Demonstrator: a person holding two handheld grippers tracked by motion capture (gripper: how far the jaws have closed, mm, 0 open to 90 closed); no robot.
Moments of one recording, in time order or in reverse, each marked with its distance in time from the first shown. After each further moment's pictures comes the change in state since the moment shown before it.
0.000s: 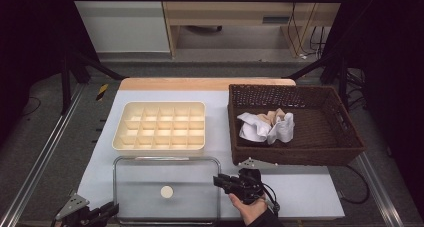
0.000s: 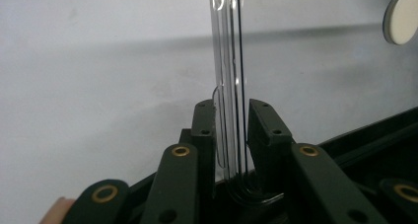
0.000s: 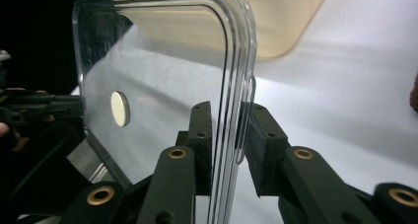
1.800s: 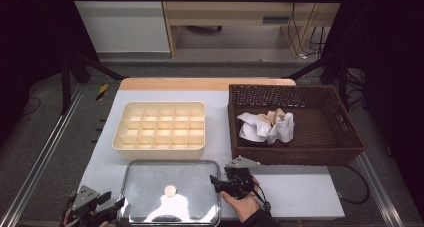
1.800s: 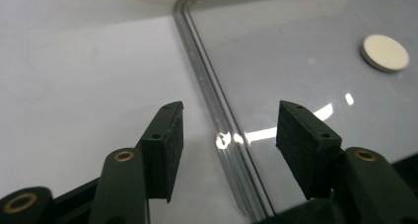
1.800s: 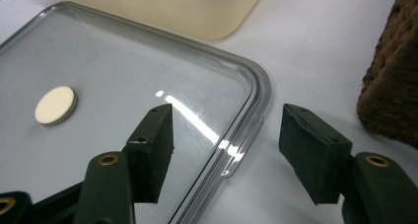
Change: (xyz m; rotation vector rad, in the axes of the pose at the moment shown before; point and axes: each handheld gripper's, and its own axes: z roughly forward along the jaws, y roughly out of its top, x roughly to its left) left arm -0.006 0.019 0.015 -0.004 0.137 0.100; right arm -0.010 -0.005 0.038 0.049 -0.244 -0.155
